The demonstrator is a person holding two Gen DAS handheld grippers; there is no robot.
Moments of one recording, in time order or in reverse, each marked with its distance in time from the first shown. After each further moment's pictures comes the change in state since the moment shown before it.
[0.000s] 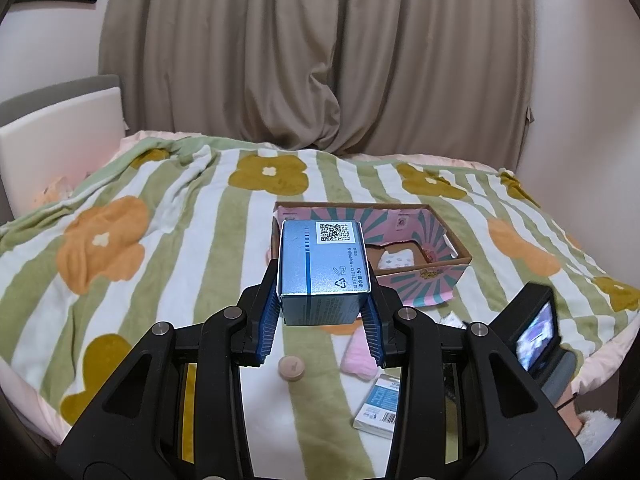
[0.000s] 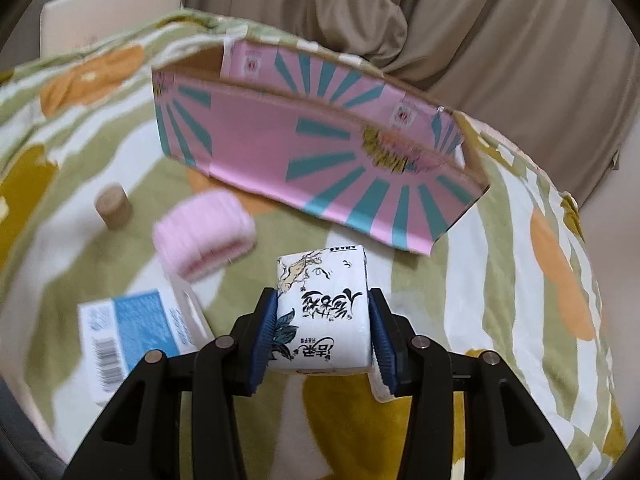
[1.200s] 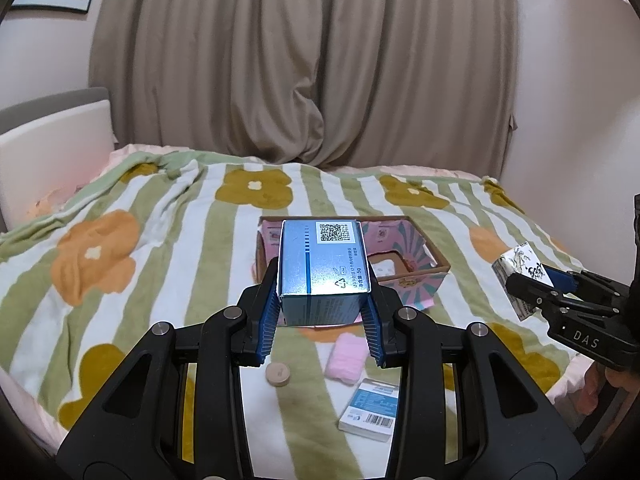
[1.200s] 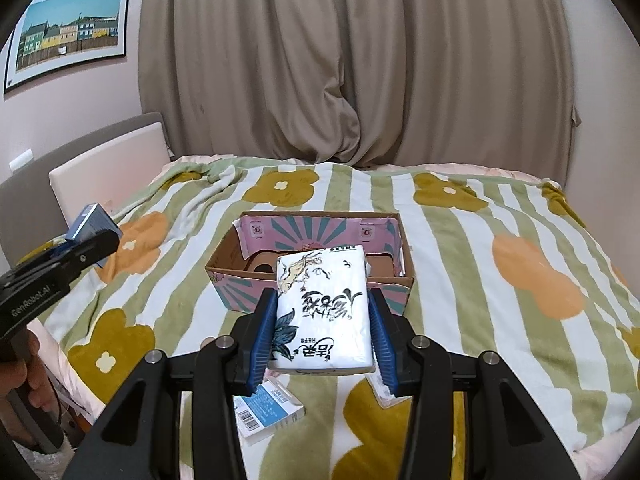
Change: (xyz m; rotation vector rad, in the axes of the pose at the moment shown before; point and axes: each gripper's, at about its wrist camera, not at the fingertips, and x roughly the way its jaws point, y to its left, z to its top) left arm -0.021 -0.011 0.007 0.020 -0.040 -0.055; right arm -0.166 -0.054 0.035 0.341 -0.290 0.120
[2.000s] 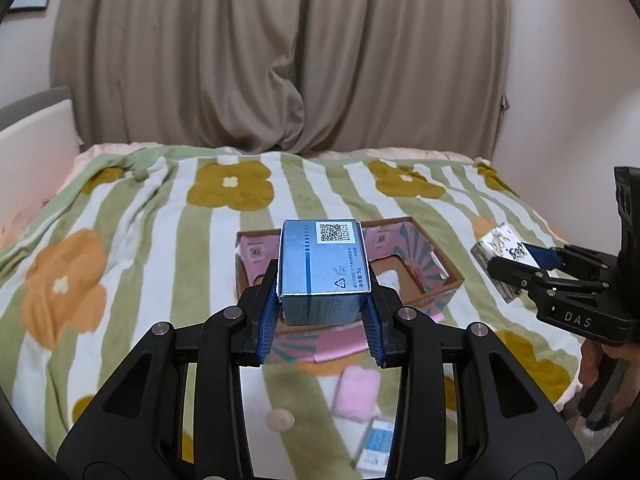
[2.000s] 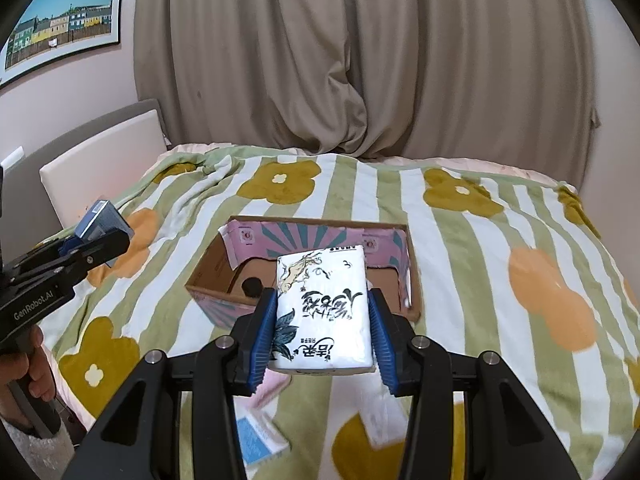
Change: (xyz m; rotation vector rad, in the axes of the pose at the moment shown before) left arm 0.096 0.015 0.052 0.050 0.096 -0.082; right arm 0.069 -0.014 0.049 -0.034 0.073 0.025
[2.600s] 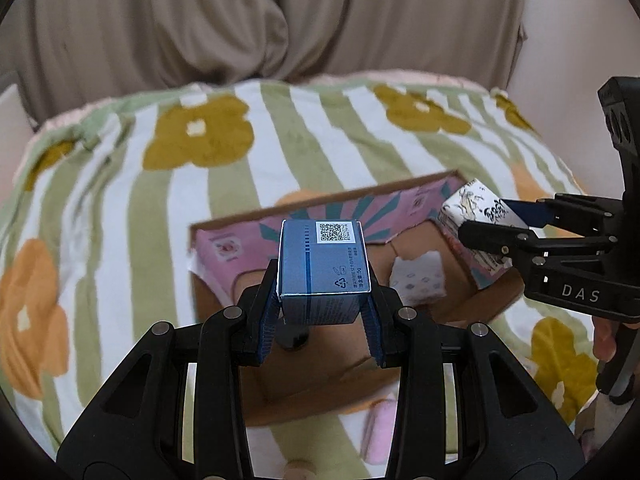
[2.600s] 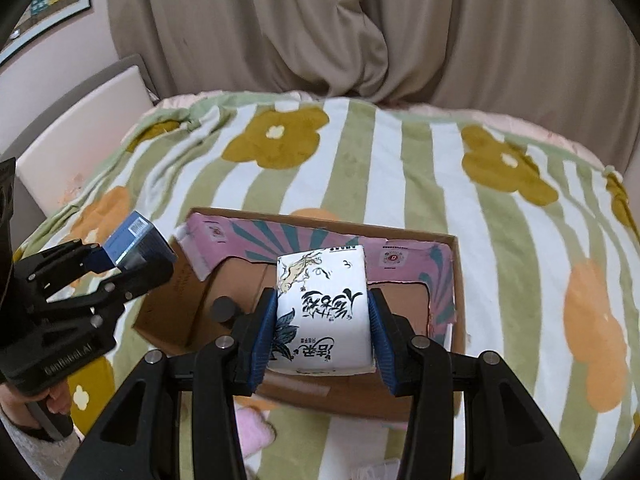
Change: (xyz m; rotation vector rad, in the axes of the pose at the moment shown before) left arm 0.183 0.011 0.024 0.059 0.311 -0.028; right arm 0.154 -0.026 0.060 0.005 0.257 0.061
